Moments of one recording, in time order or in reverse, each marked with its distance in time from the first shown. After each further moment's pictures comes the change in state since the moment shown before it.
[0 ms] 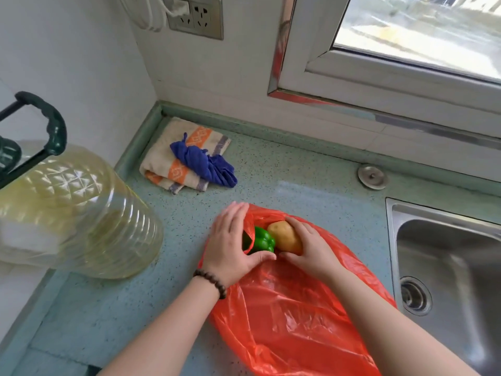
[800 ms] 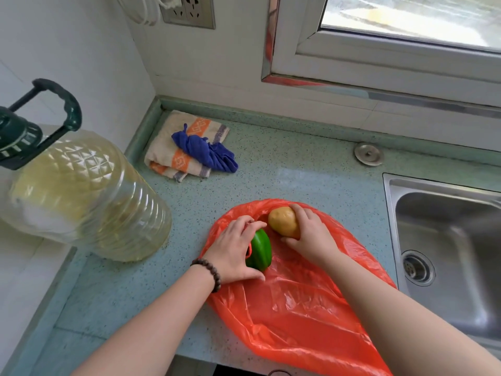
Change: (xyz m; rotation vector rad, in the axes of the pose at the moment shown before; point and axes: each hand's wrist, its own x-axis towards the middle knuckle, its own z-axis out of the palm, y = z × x) left_hand -0.039 -0.016 -0.003 0.084 -0.484 0.121; right_hand -0.025 -0.019 0.015 -0.115 0.069 0.129
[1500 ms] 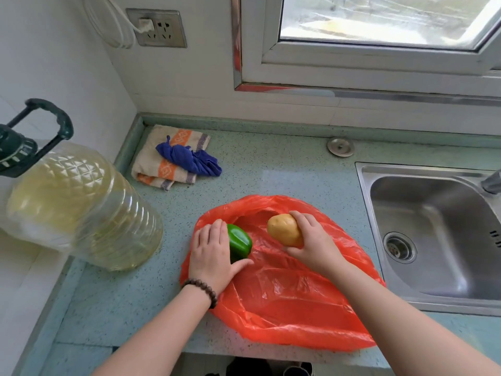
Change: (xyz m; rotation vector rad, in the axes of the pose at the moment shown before) left_hand -0.035 0.016 0.009 0.468 0.312 -0.198; right_hand -0.067 0.006 -0.013 0.149 0.103 0.003
